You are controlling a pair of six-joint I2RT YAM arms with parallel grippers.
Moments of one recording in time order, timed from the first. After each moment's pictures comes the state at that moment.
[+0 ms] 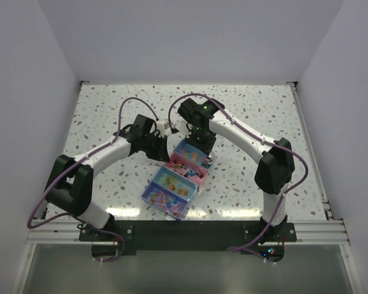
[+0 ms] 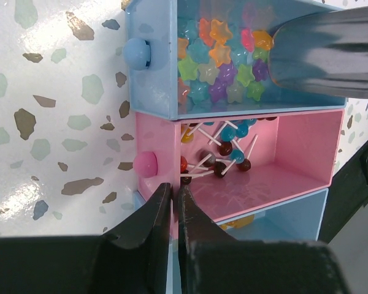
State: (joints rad) left arm -0.45 1.55 0.97 -0.41 0.44 -0.20; right arm 0.75 1.93 1.83 -1.34 0.07 -0.34
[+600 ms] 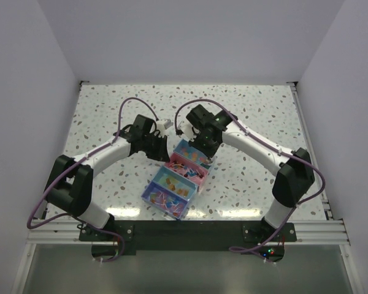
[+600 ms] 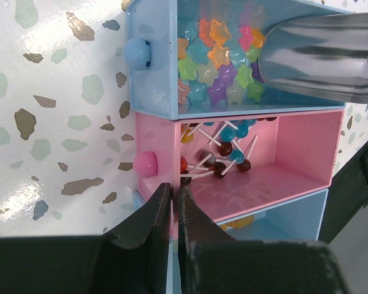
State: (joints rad) left arm -0.45 1.55 0.97 -0.40 0.44 -0.21; right arm 0.75 1.74 1.56 -1.10 0.06 -0.30
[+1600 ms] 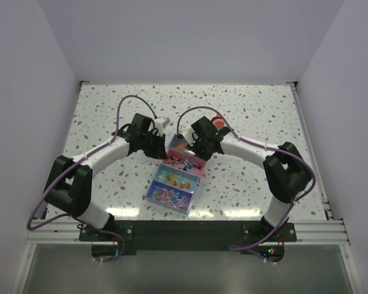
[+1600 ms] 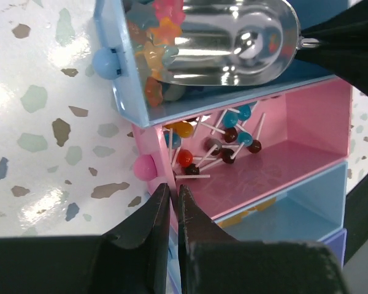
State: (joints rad) left arm -0.43 1.54 0.97 -0.39 0.41 -0.16; right arm 0.72 1.73 1.24 -0.52 -0.04 -0.31
